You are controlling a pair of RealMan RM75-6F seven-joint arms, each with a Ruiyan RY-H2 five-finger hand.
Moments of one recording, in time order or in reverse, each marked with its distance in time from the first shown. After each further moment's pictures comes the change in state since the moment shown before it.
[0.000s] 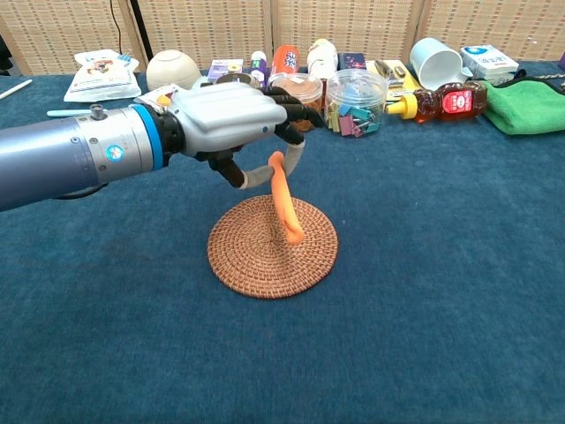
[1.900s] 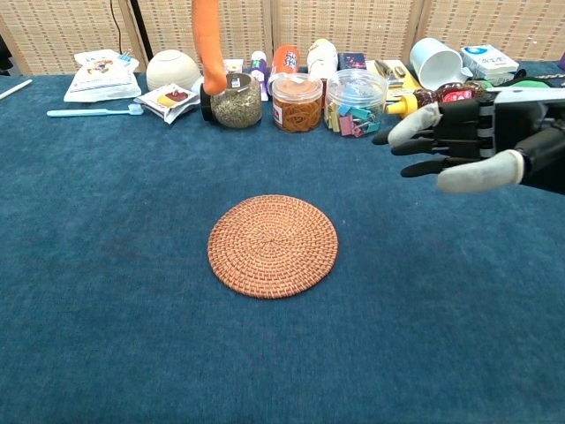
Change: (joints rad) left arm 0.090 0.472 -0.063 -0.400 0.290 0.323 0.171; right arm 0.535 -0.101 0.033 -0.111 -0.065 -0.637 1.233
